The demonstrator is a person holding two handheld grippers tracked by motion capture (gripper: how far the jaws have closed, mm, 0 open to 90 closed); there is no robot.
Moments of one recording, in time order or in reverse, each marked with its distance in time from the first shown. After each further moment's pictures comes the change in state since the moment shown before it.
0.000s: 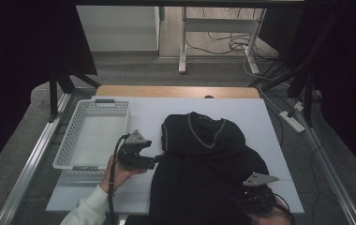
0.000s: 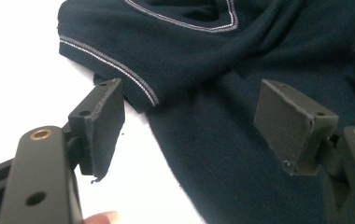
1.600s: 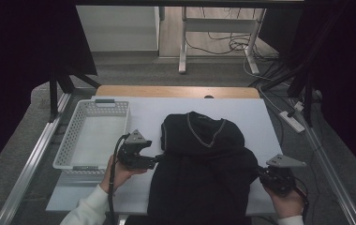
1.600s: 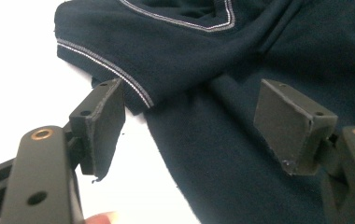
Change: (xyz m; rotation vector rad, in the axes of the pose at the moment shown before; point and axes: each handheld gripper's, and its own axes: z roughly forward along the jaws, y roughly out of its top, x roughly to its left) left arm 0.000 0.001 -0.001 -0.005 -0.002 0.002; right arm -0.060 0.016 -0.032 -0.184 -0.150 0.081
